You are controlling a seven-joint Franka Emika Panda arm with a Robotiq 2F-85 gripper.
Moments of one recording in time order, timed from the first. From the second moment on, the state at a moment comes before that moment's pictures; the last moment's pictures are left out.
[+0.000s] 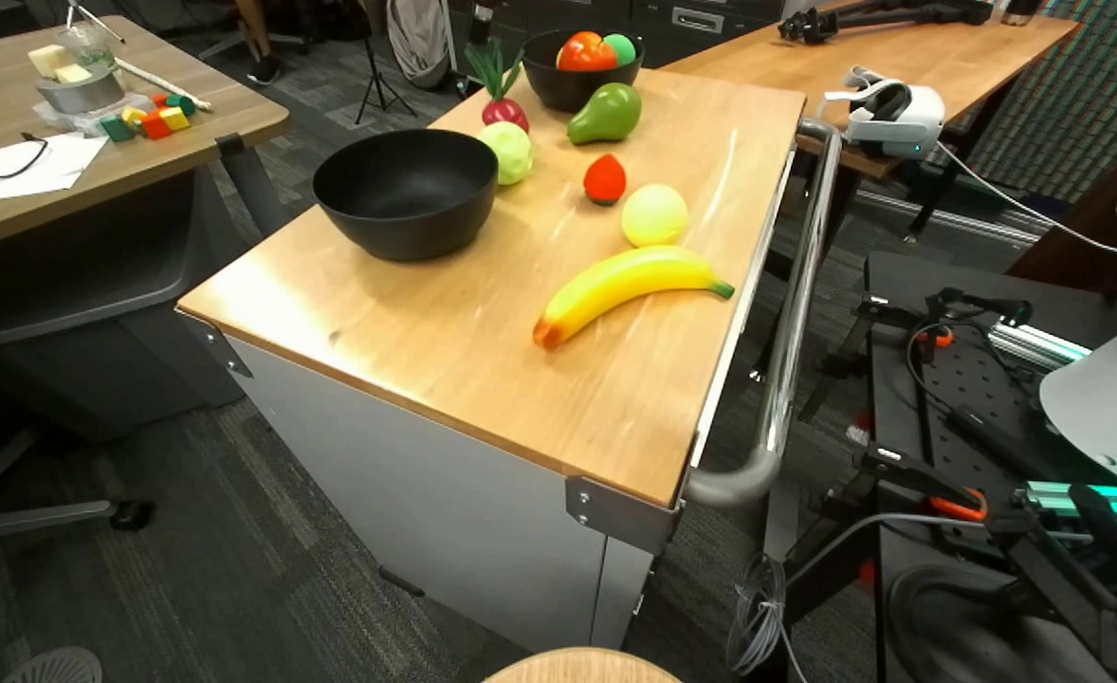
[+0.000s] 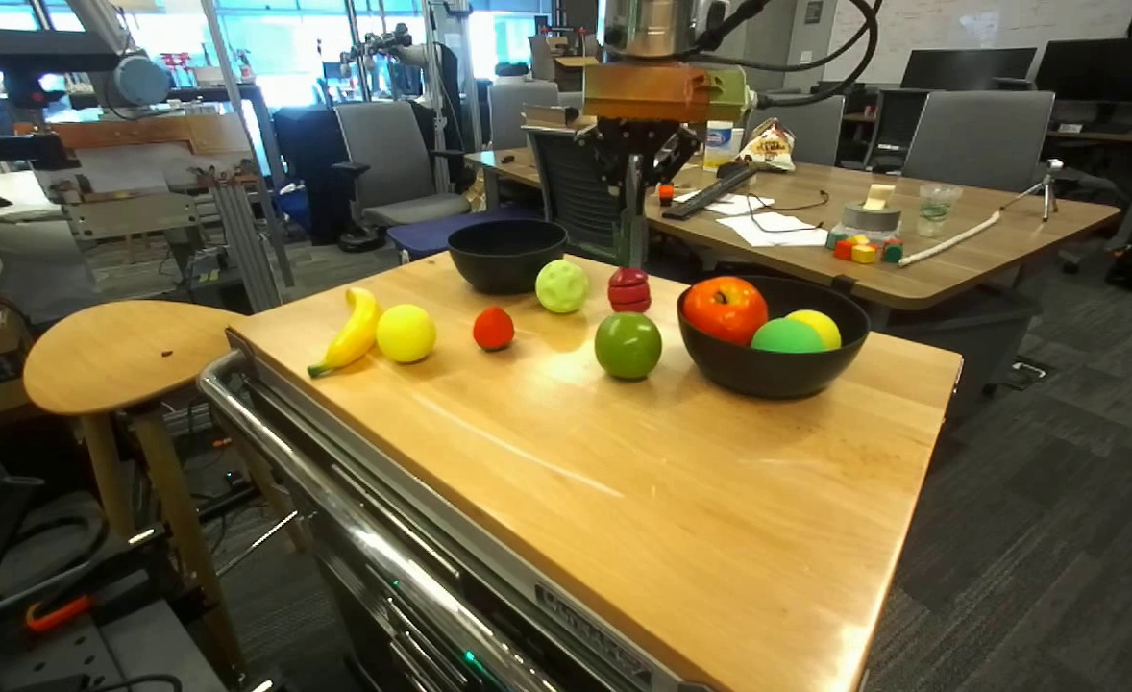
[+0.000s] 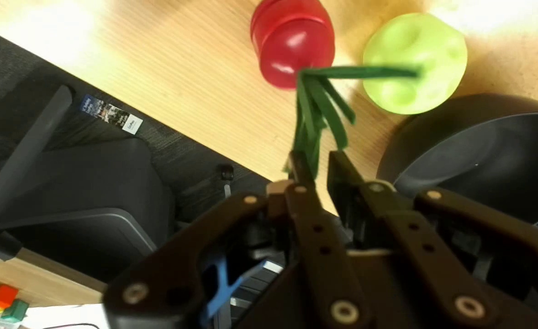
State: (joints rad) arm -0.23 0.39 0.08 -1.67 0.25 2.26 -0.97
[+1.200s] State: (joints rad) arm -0.25 0.33 -0.12 -1.55 0.16 2.06 -0.42
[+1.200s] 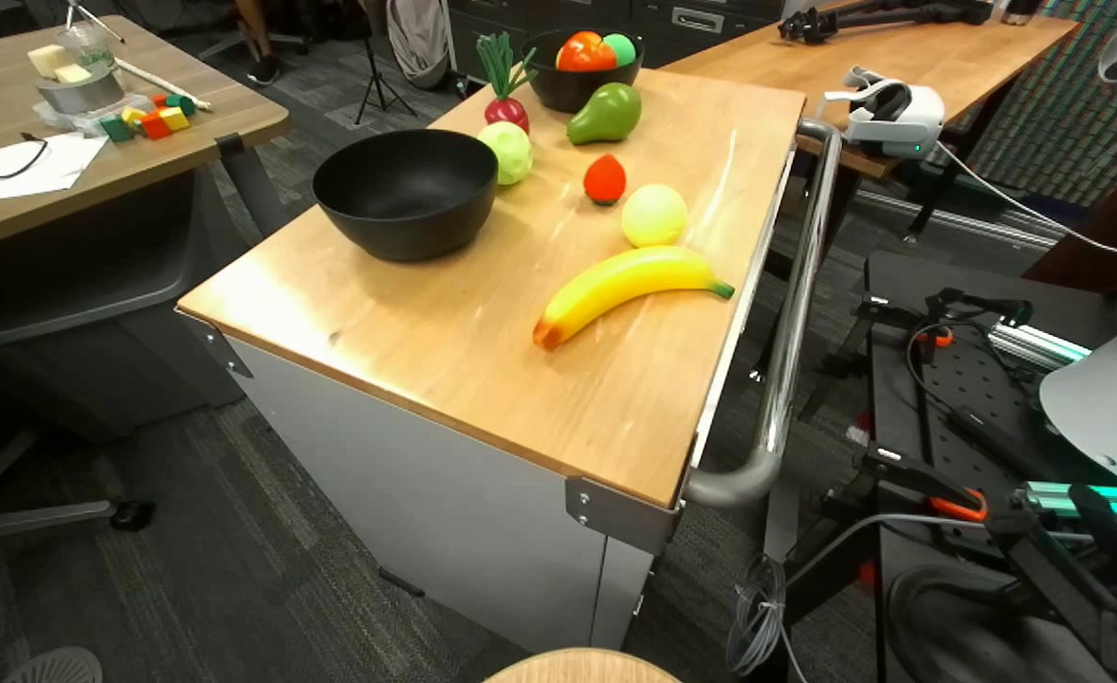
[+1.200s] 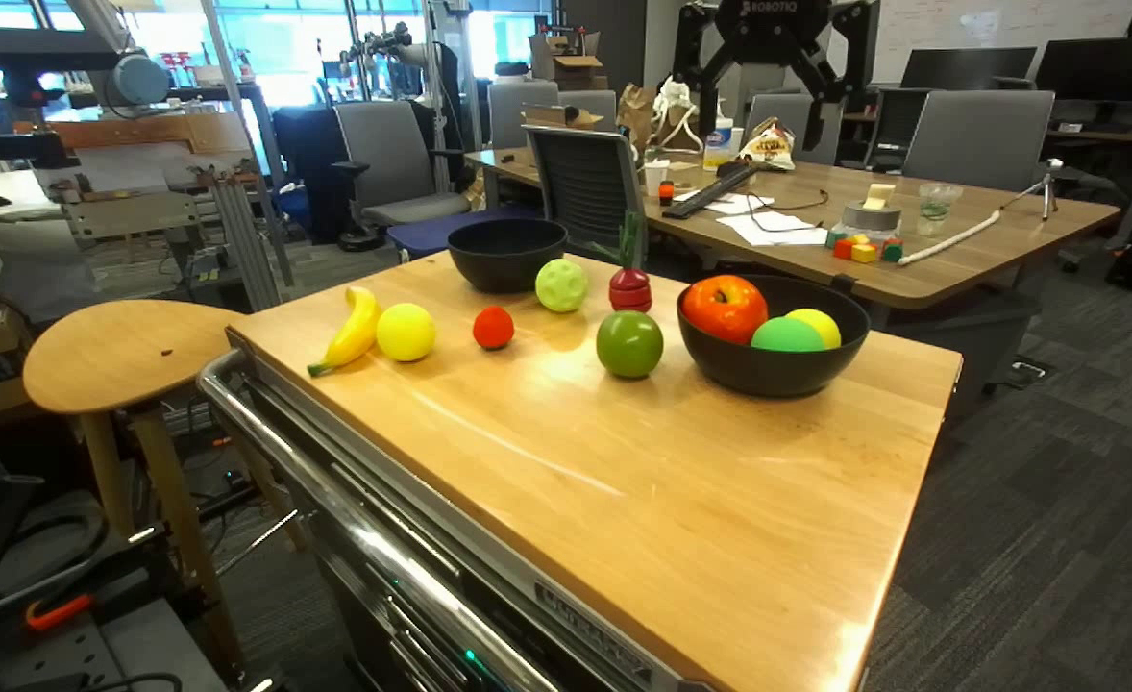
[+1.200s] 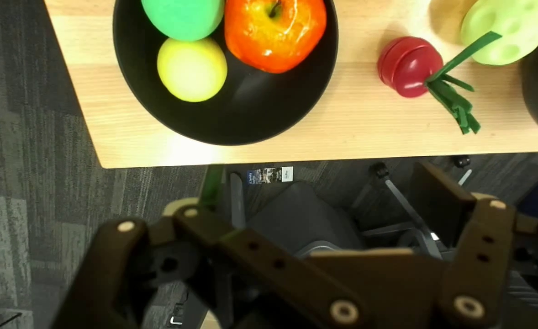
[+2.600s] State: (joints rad) arm -0.28 0.46 -0.11 -1.64 0.25 2.15 -0.26
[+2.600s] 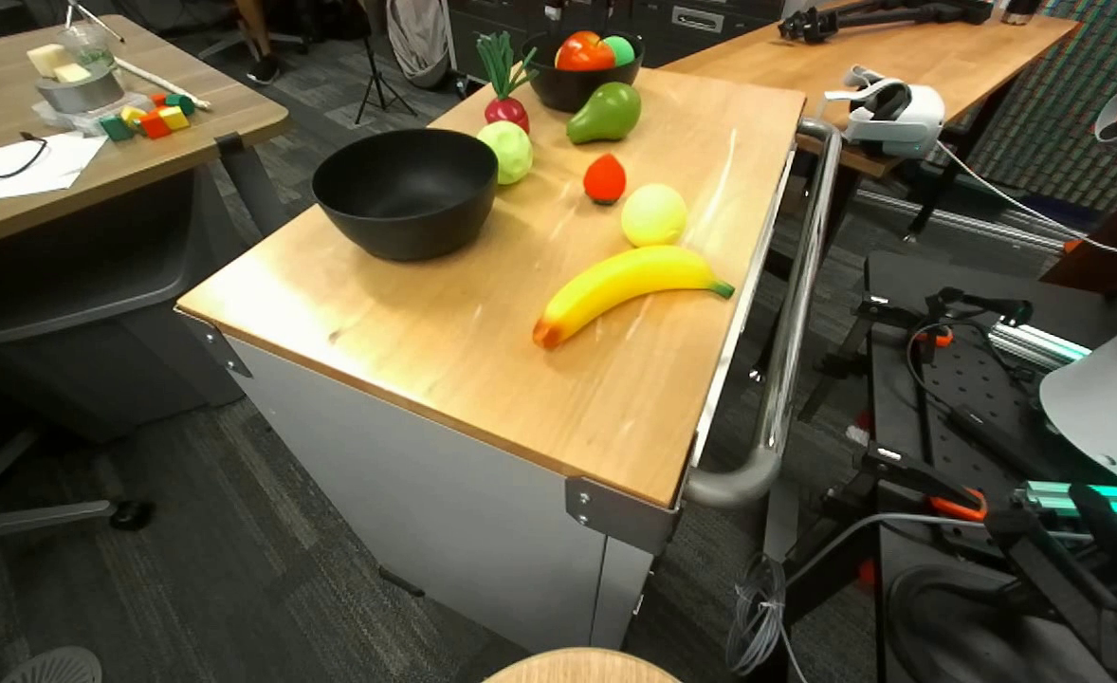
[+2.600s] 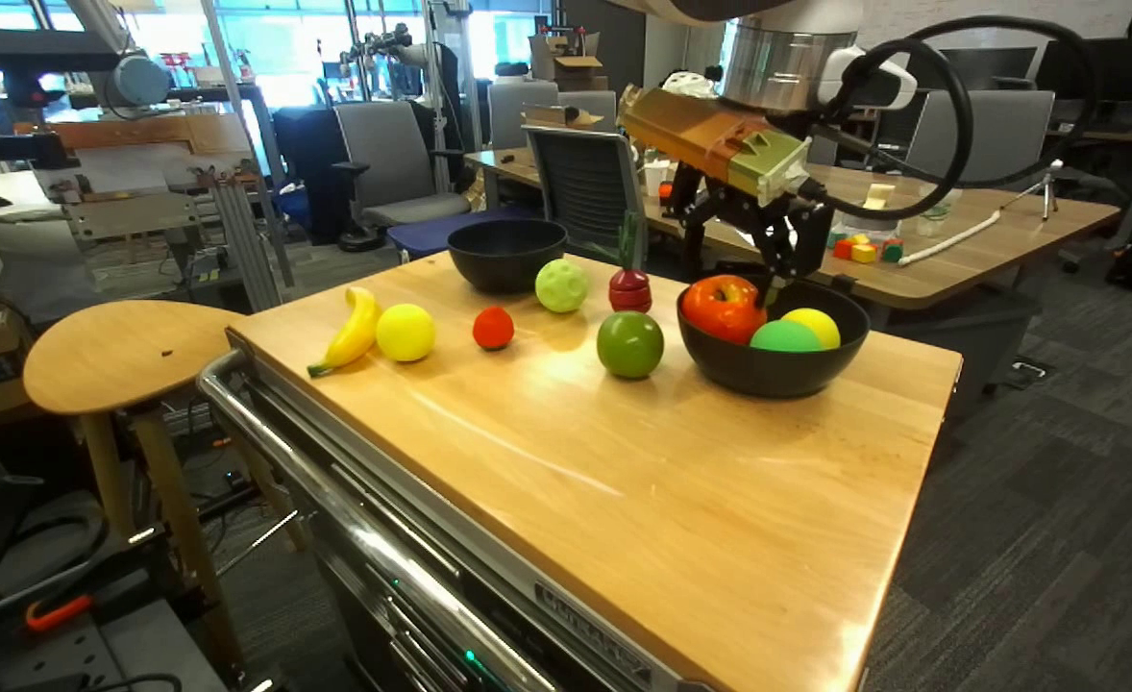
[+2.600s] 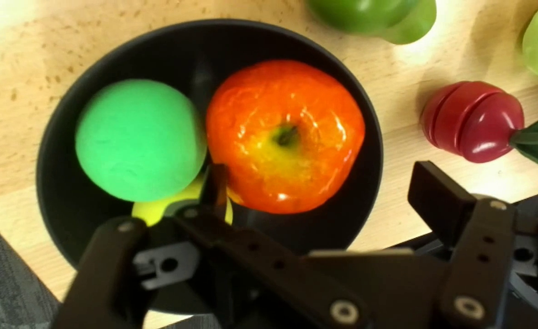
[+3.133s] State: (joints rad) arm -0.29 0.47 -0.12 -1.65 0.23 2.17 -0.26
